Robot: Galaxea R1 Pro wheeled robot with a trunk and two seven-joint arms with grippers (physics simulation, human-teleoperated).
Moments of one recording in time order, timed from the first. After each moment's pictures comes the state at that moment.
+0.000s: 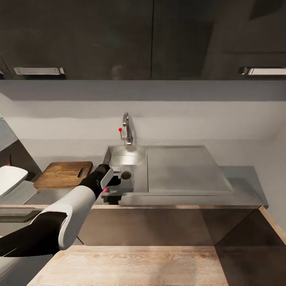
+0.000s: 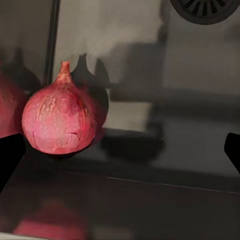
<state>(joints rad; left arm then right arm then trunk) -1.15 -0.13 -0.01 -0.34 0.18 0.75 0.35 0.07 0.08 0.03 -0.84 0.10 -0.20 0.13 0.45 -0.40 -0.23</state>
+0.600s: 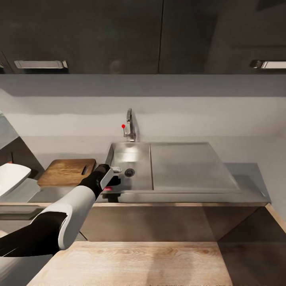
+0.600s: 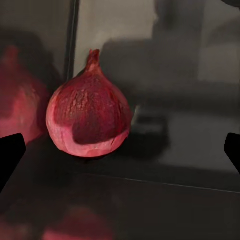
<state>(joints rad) -1.15 -0.13 -0.01 -0.34 0.18 0.75 0.35 0.07 0.08 0.03 -0.84 0.10 -0.20 0.13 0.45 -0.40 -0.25</state>
